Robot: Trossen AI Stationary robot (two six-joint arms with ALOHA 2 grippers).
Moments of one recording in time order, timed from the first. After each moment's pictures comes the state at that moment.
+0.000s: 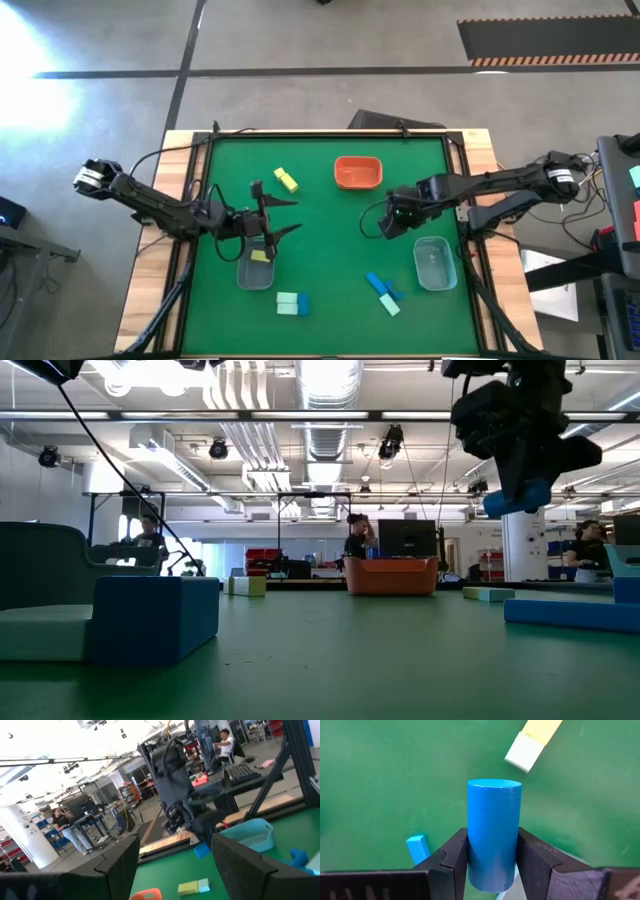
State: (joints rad) left arm -0.30 1.12 0.56 0.72 -0.46 0.50; right arm 0.05 1.32 1.00 -1.02 -0.09 1.16
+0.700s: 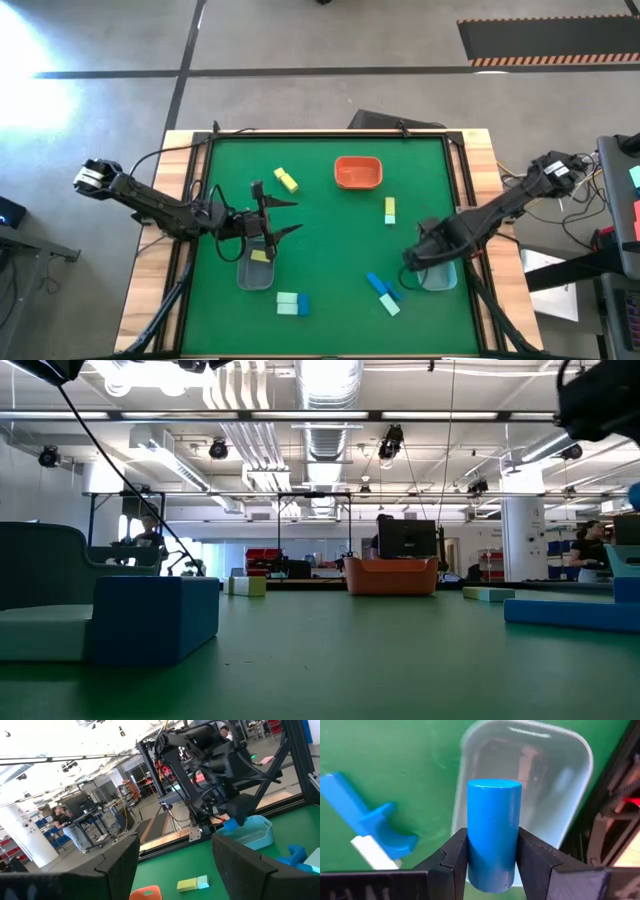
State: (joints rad) left arm -0.30 1.12 0.56 0.72 -0.46 0.50; right arm 0.50 1.31 0.96 -1.21 -0.12 1.81
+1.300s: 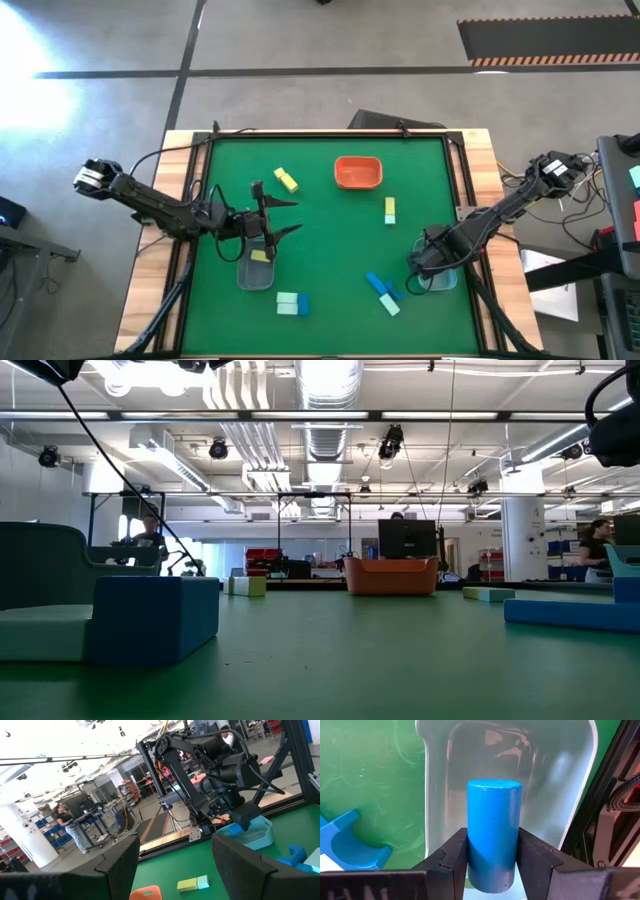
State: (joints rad) left arm -0.30 1.12 0.56 0.72 -0.46 0.50; right arm 0.57 1.31 0.84 -1.11 -0.14 1.93
